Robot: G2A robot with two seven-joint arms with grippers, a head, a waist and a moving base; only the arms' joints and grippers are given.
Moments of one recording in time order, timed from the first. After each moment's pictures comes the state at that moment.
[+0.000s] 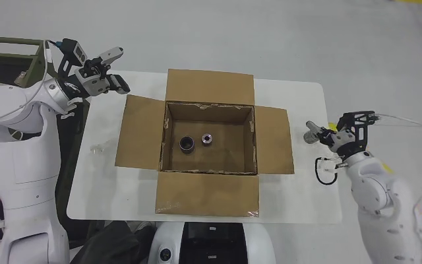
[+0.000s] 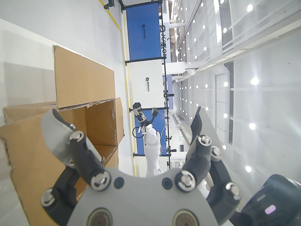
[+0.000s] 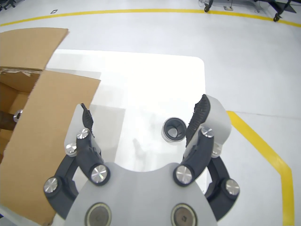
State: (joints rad) left arm 1.06 -0.99 -1.76 -1.61 -0.34 0.27 -1.11; right arm -1.58 -1.11 1.67 -1.92 -0.94 -0.18 0.43
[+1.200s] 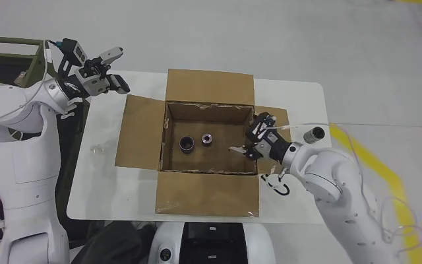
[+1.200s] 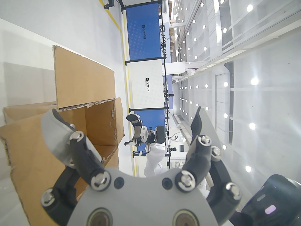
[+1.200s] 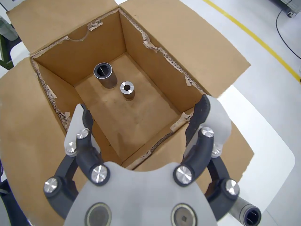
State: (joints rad) left arm 1.06 -0.99 -1.76 -1.61 -0.34 0.27 -1.11; right arm -1.28 -1.13 1.17 -2.03 -1.03 -0.41 0.74
